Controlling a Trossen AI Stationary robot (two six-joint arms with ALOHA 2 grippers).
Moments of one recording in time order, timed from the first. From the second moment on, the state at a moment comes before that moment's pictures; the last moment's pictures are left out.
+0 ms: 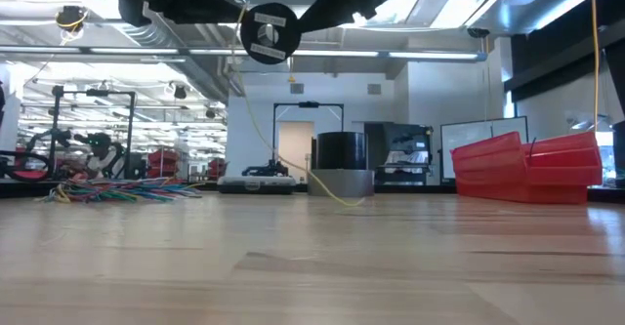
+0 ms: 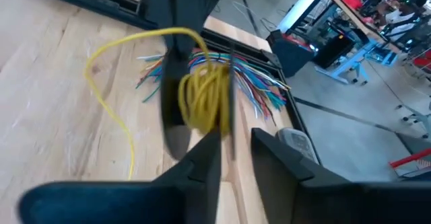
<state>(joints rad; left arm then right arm) -0.16 1.00 0.63 0.07 -0.31 0.57 0.14 1.63 1.15 0.06 0.43 -0.33</state>
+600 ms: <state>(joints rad) -0.17 1.00 0.63 0.05 -0.53 0.34 0.14 1.65 1.15 0.10 0.56 -0.40</state>
